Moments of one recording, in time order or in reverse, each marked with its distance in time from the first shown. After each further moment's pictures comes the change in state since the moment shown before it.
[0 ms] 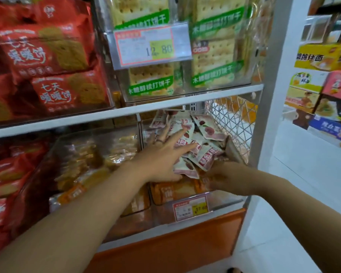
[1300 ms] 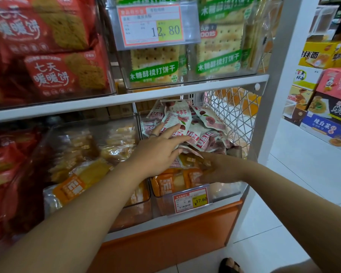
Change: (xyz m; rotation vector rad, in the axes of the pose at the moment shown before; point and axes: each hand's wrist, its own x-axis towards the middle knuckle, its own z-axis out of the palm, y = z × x) left_hand -0.007 0.001 0.014 -0.217 0.148 -0.095; right_hand 0.019 -0.006 0.005 0.278 -0.080 0.082
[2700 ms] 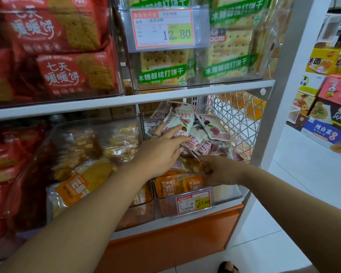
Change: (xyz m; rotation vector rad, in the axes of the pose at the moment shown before) left_hand -0.001 -0.003 0.002 -0.035 0.076 -0.027; right_hand 0.008 0.000 0.005 0.239 -0.052 -0.057
